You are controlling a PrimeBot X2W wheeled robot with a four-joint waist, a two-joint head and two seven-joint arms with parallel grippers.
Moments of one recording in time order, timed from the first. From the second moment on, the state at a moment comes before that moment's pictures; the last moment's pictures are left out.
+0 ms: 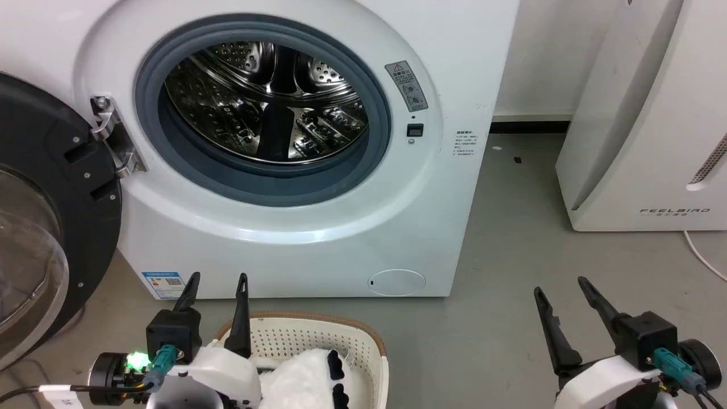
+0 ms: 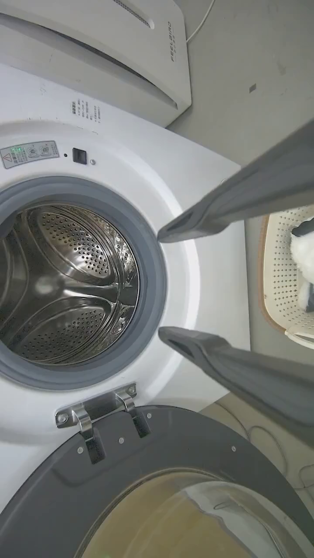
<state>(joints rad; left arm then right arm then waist) -0.01 0.05 -0.01 0.01 0.00 0.01 0.00 0.01 -0.05 0.00 0.00 0.01 0.13 0.00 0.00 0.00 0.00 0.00</state>
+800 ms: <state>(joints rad) -0.02 0.05 -0.04 0.04 -0.03 0.03 -0.05 0.01 -0.05 -0.05 -0.01 0.03 0.13 -0.05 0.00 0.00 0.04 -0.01</state>
